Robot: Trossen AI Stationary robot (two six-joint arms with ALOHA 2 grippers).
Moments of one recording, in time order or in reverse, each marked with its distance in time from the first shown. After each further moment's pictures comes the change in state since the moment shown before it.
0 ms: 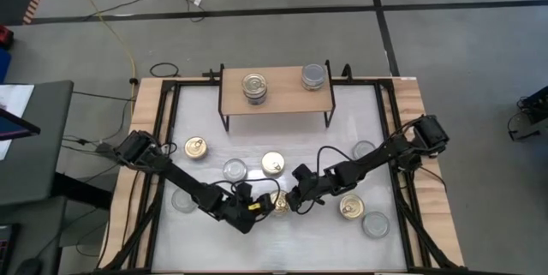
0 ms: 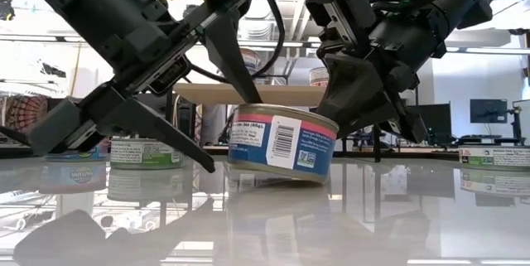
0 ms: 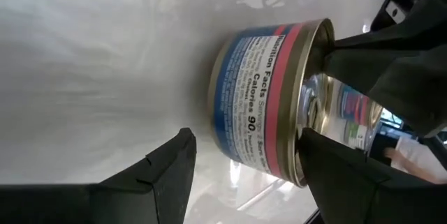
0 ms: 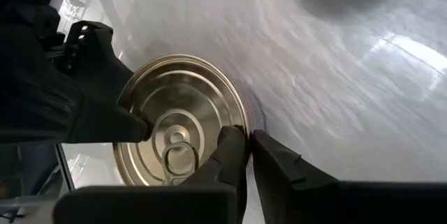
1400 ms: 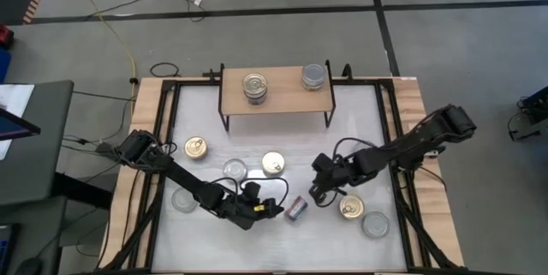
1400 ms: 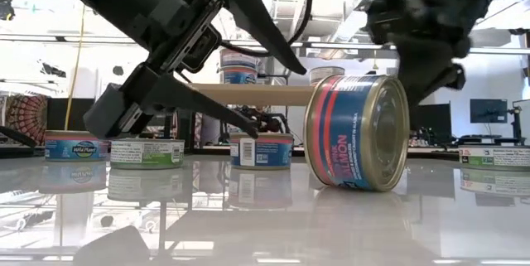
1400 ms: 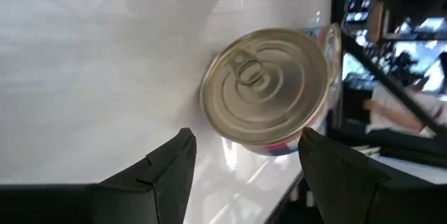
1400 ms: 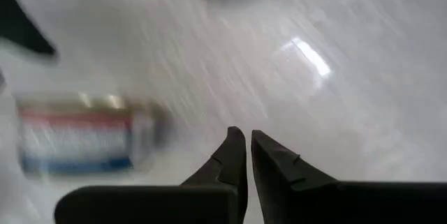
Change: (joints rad) left arm 0.015 0.002 -0.001 0.184 0.018 0.290; right arm -0.001 -0.324 -0.007 -0.532 0.040 -0.212
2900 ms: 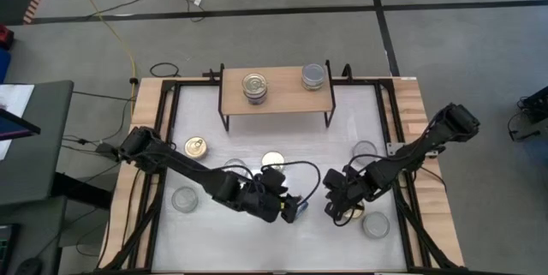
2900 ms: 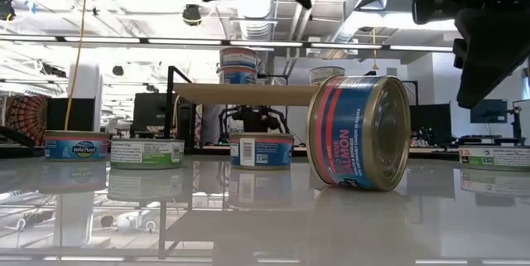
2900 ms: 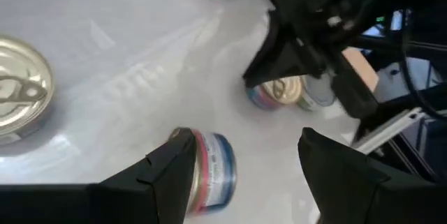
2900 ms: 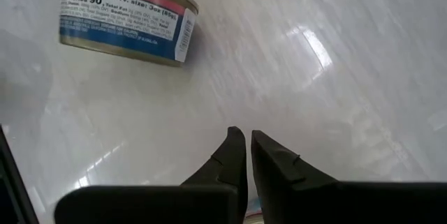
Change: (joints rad) left arm 0.076 -0.002 0.568 -0.681 -0.040 0.627; right arm 0.183 -0.035 0.000 -0.093 0.005 0.058
